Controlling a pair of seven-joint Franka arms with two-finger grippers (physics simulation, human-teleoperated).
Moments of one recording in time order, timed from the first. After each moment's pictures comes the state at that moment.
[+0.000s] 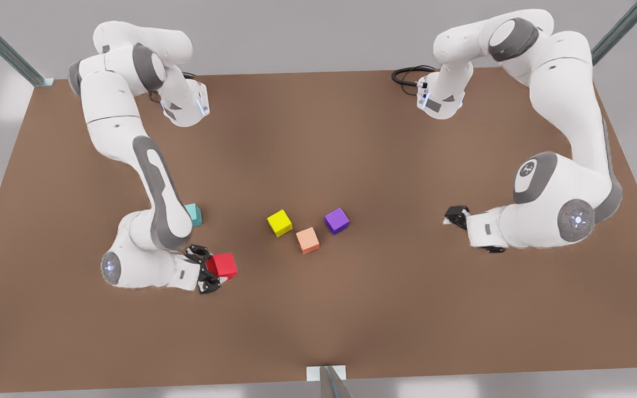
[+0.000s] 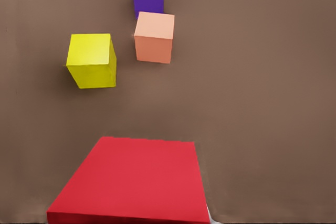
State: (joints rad) left arm 0.17 0.59 -0.60 -1.13 0.24 1.40 0.27; right arm 0.11 0.67 0.09 -1.41 0.37 1.94 -2.00
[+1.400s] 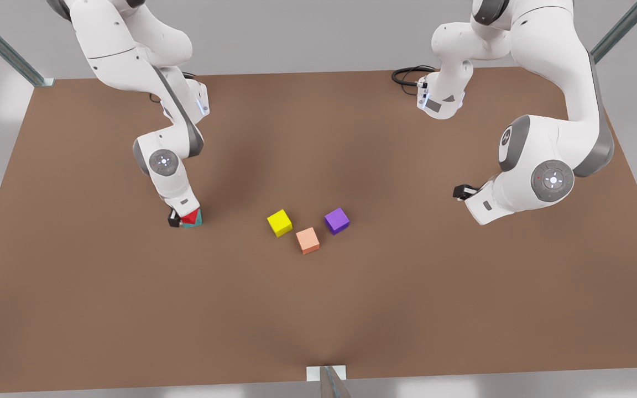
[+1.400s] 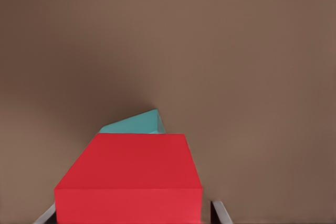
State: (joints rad) left arm -0.10 0.33 -0.12 -1.41 0.04 1.45 0.06; right arm 0.12 0.13 0.09 -2.44 -0.38 2.51 -0.92
